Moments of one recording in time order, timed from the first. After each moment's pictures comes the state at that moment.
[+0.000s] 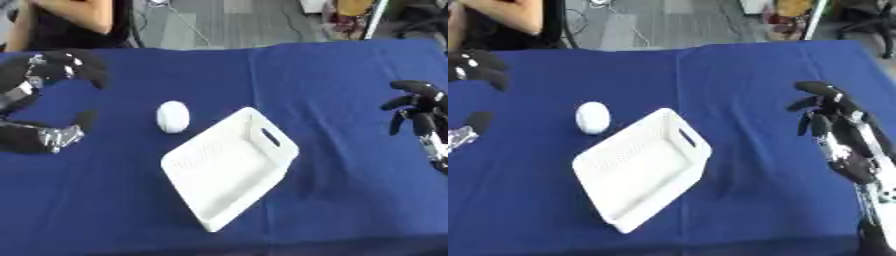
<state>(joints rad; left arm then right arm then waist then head) -0.37 0.78 -0.11 -1.72 -0.27 -0.58 -0.31 -0.14 -0.32 -0.16 -1.74 -0.10 -0.54 0.57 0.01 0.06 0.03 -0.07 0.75</state>
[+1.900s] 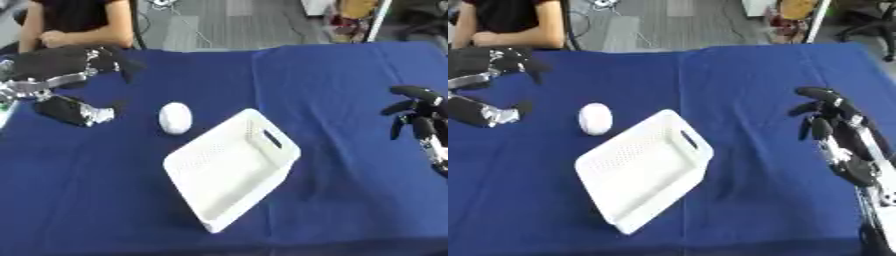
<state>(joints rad) -0.66 0.73 -0.26 -1.39 -0.53 -0.67 -0.40 -0.13 -0.33 -0.16 -1.72 -0.11 -0.54 0.57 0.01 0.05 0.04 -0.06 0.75</state>
